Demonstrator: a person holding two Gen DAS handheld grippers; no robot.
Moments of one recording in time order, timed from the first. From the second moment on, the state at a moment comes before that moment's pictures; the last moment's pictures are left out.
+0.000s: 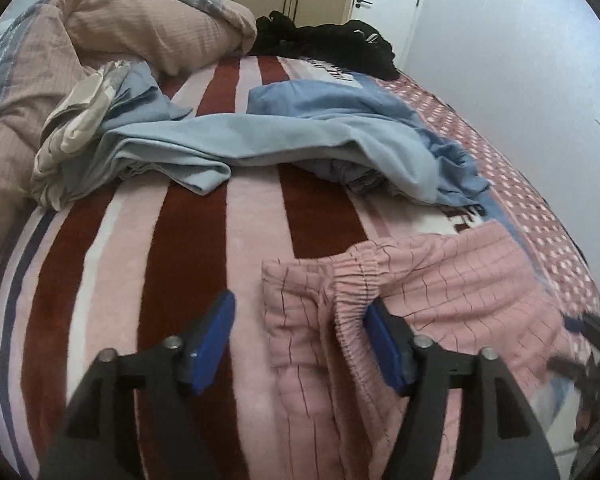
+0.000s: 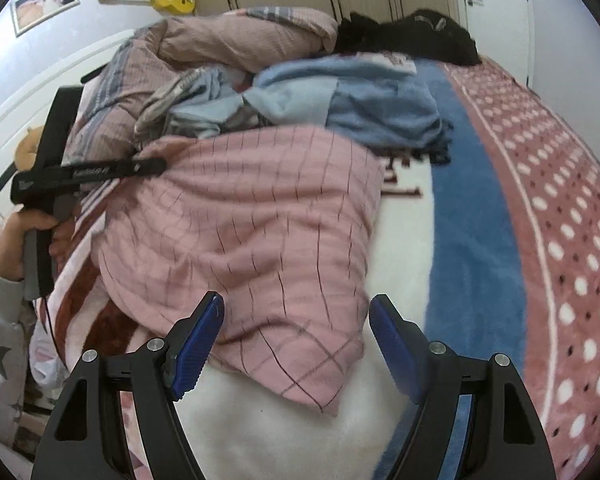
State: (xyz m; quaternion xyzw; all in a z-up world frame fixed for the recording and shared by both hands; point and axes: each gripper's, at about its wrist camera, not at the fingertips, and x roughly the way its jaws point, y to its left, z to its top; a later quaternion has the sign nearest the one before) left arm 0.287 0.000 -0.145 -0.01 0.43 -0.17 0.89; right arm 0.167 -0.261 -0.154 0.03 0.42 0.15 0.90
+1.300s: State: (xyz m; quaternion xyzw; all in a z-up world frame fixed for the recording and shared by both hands) left arm 0.290 0.019 -0.217 -0.23 0.53 -0.30 0.75; right arm 0.222 -0.296 -0.199 0.17 0.49 0.24 0.82
